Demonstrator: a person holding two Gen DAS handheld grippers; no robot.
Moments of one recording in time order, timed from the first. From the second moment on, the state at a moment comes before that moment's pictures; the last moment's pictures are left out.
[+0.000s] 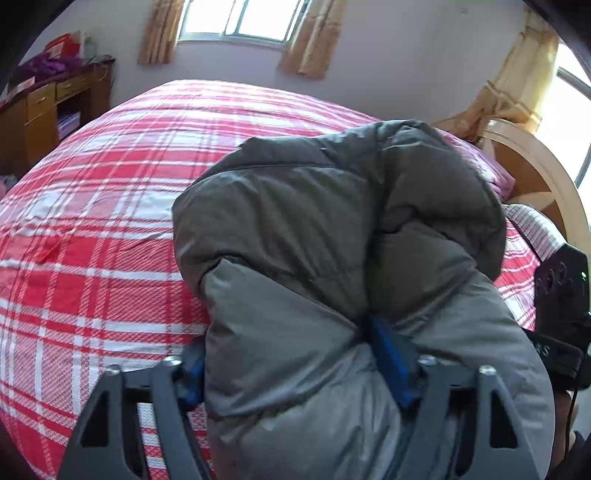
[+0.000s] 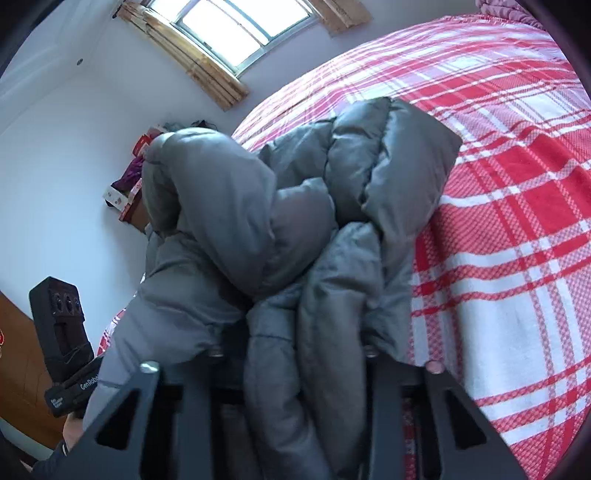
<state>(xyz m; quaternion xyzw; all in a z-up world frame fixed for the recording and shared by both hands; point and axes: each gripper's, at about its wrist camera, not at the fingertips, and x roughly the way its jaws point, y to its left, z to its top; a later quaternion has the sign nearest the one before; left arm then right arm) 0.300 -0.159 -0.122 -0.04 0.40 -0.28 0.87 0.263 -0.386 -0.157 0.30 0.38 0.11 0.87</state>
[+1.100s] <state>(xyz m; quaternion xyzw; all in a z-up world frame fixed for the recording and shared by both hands) 0.215 0.096 -0.059 -0.07 0.33 -0.15 0.93 0.226 -0.161 -0.057 0.21 0.32 0.30 0.87</state>
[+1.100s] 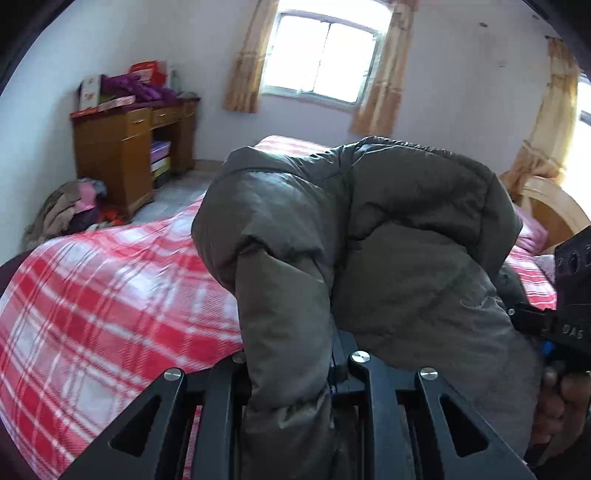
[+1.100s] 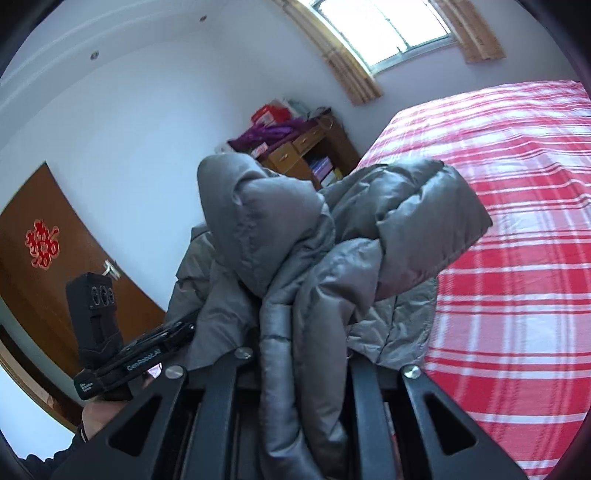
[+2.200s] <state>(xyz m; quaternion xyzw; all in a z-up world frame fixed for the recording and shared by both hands) 0.229 0.135 -0.133 -0.12 0.36 -0.01 0.92 0.267 -0.105 -0.140 0.09 0.41 0.15 0.89</state>
